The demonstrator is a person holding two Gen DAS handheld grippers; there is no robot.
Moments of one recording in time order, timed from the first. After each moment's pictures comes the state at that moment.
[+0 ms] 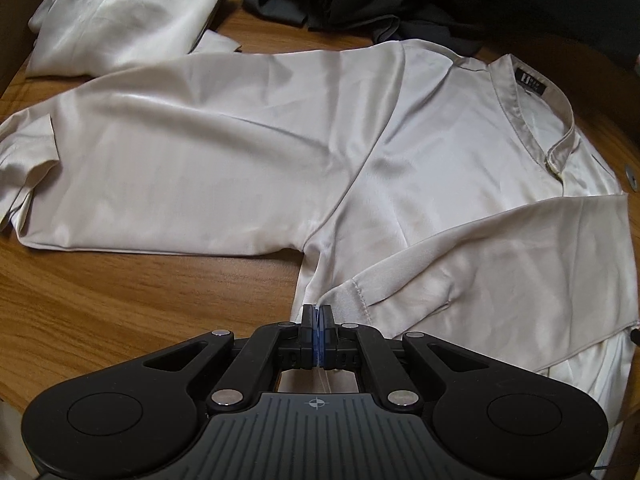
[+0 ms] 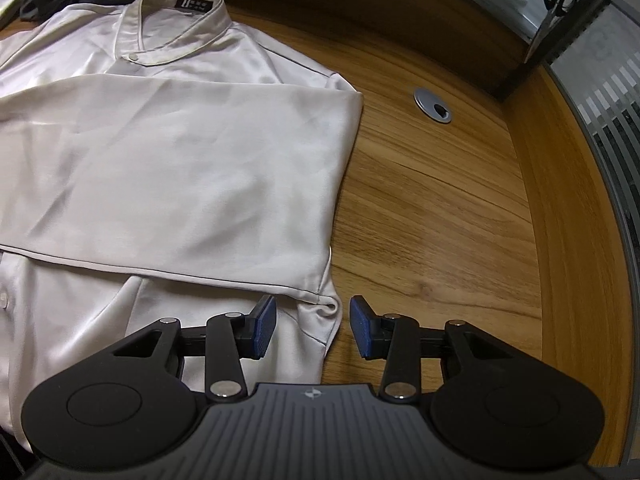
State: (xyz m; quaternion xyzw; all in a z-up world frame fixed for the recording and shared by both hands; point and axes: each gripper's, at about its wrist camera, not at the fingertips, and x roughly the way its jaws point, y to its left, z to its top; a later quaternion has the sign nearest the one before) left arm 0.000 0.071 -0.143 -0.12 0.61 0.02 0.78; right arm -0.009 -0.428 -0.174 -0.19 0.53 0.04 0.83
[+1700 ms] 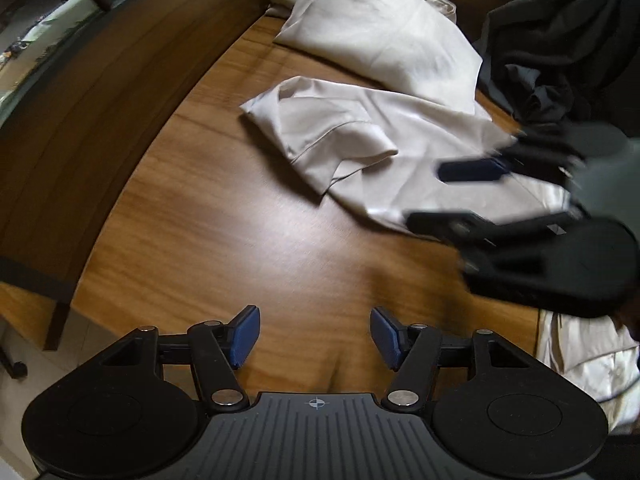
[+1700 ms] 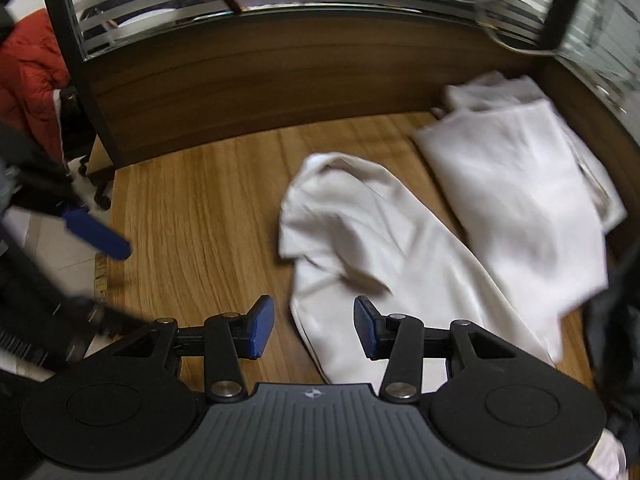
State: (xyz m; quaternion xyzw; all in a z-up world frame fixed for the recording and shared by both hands) left arm -0.113 0.327 -0.113 -0.17 0.56 0.08 0.80; right arm -0.042 0.213 -0.113 -0.32 0.38 0.55 0.68
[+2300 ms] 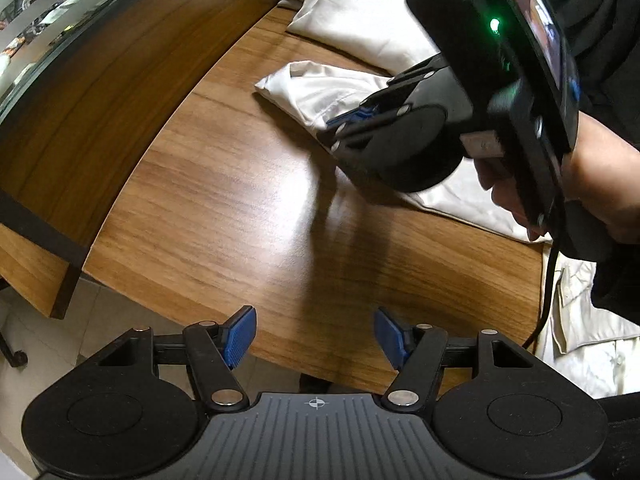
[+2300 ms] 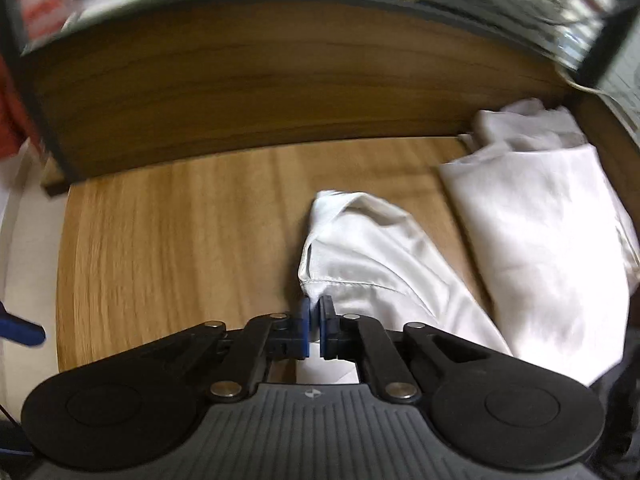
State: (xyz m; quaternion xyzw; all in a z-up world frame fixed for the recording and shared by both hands) left arm -0.133 0.319 -0.113 -0.17 0.56 0.08 0.80; right arm -0.030 0.275 -0.139 -0.34 0.36 0.53 0.69
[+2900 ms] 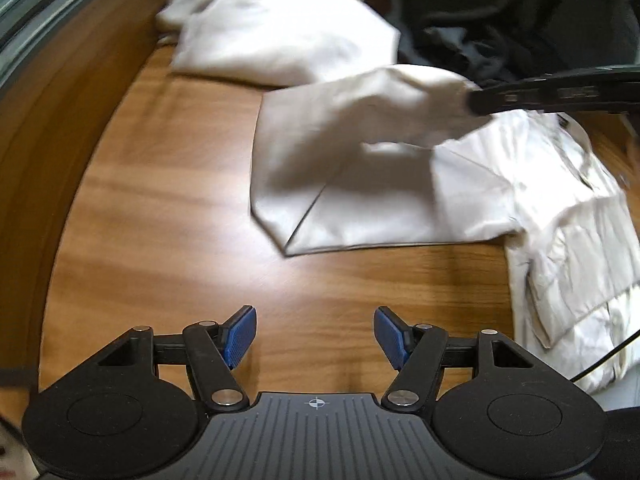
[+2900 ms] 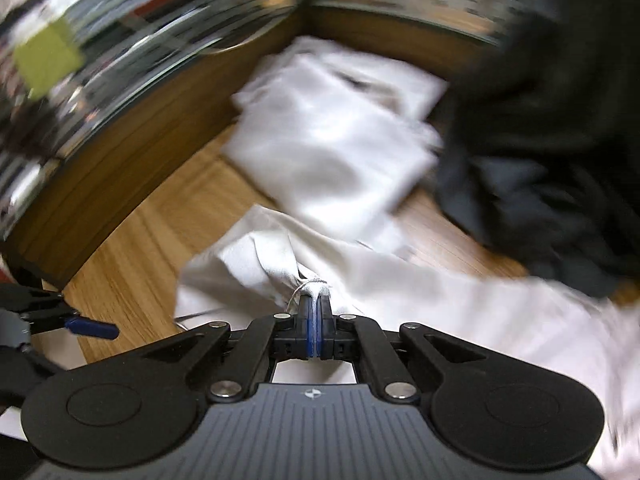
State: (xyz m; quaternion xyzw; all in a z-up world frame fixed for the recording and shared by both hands) left arm -0.065 0.275 -0.114 -0.08 0.57 -0.04 0.82; right arm 0.072 0.046 -0.057 -0.11 0.49 0.38 0.78
